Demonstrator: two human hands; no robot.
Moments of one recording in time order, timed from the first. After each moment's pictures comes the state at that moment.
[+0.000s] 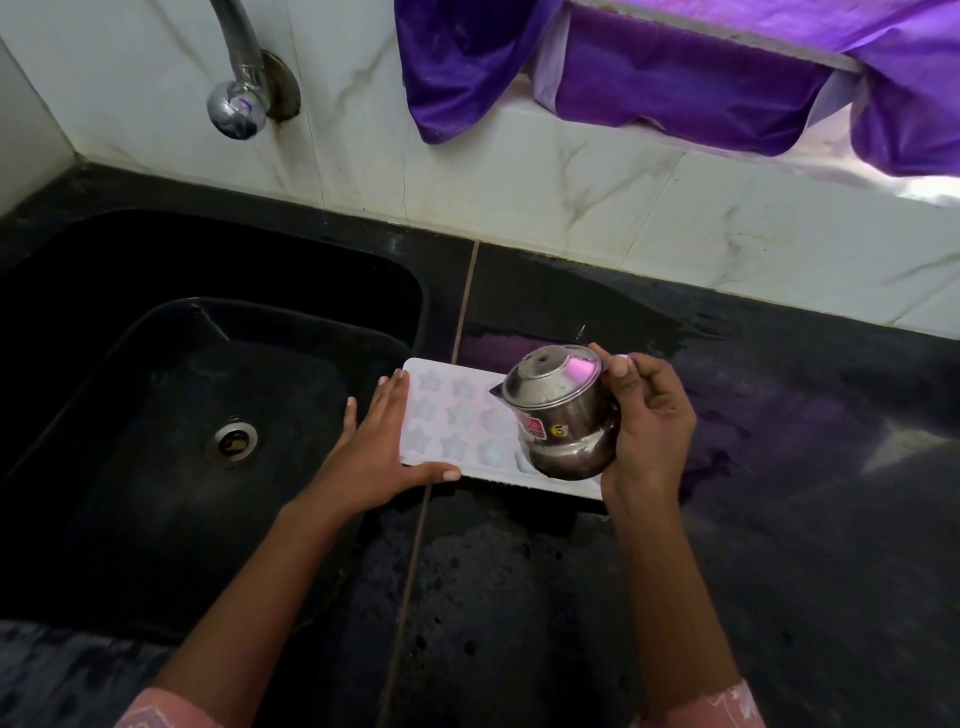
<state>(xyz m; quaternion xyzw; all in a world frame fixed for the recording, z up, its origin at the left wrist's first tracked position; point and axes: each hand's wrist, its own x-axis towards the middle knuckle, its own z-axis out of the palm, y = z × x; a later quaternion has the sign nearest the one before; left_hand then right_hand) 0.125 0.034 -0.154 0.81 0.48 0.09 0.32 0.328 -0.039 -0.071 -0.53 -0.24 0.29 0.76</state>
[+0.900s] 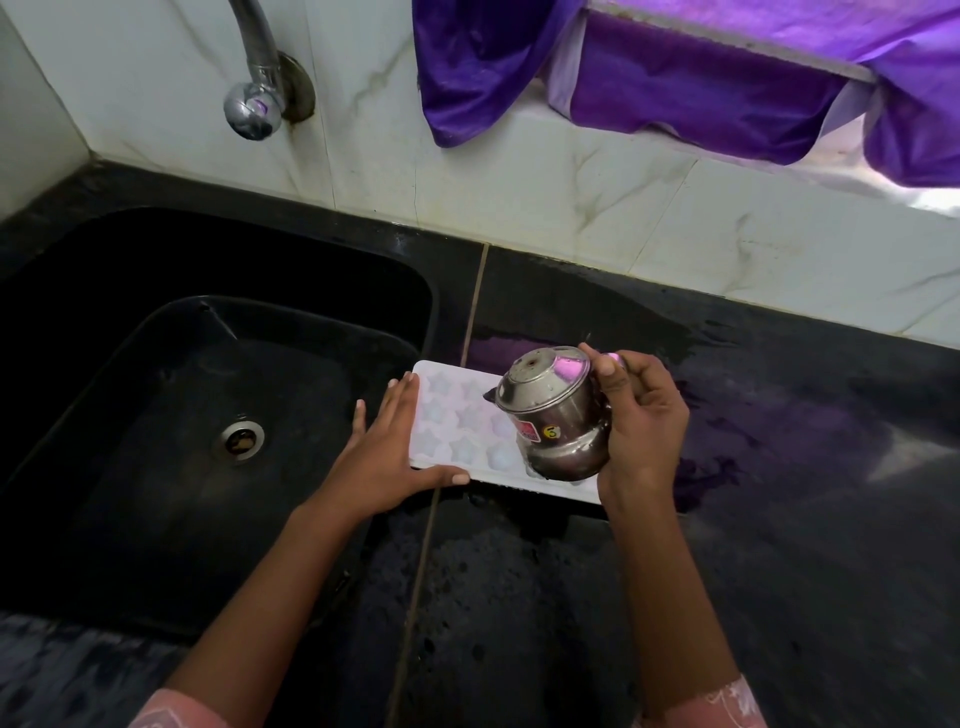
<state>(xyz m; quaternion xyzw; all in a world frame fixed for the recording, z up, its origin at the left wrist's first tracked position) 0.125 0.031 -0.152 0.81 0.48 0.10 0.33 0.316 -0.030 -0.066 -0.55 -0.28 0.29 0.73</state>
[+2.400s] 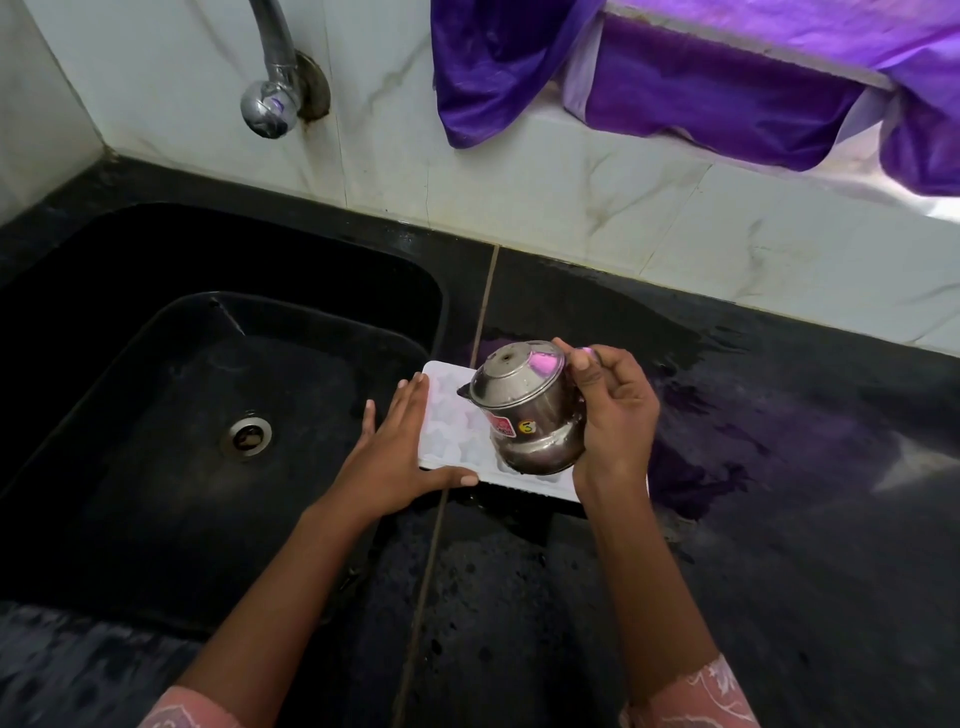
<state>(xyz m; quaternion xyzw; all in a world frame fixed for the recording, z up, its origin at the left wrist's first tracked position) 0.124 0.033 -0.158 0.81 0.48 0.11 0.32 0.297 -0.016 -0.071 -0.52 -0.29 0.34 0.73</state>
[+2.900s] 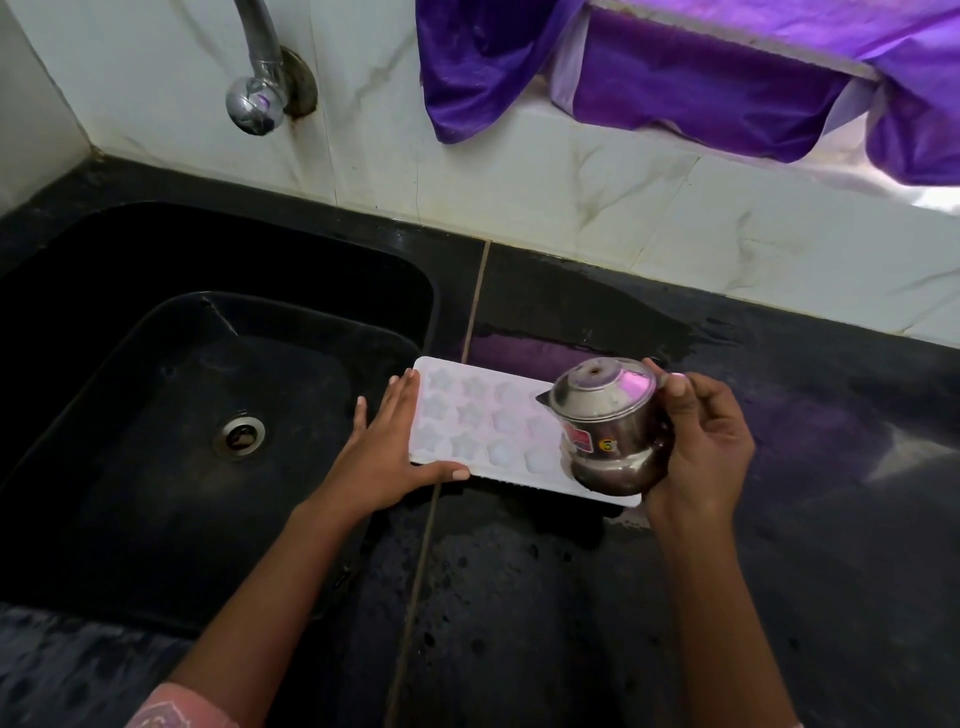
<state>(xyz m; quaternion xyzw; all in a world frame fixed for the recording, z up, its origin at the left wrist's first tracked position) 0.124 0.031 -0.155 0.80 0.48 0.12 0.33 0.350 -0.056 -0.076 -0.56 -0.23 0.24 0.76</state>
